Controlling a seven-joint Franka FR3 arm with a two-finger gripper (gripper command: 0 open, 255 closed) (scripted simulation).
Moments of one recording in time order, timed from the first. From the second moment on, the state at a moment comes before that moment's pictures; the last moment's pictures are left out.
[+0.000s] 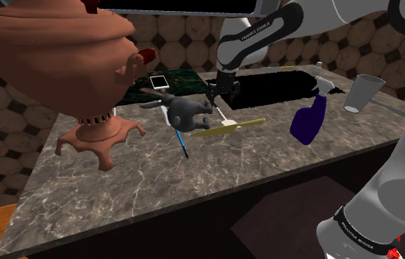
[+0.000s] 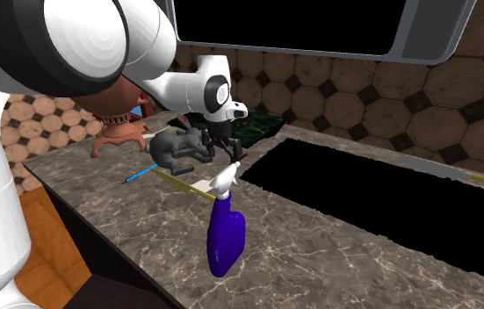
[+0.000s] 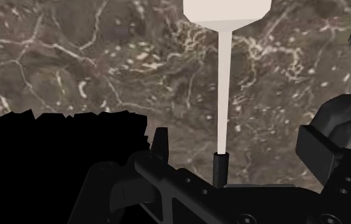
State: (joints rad) arm -0.04 0.21 0.01 -1.98 -0.03 2.25 0.33
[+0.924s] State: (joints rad) arm -0.04 0.25 0.00 -2.00 -0.03 2.32 0.33
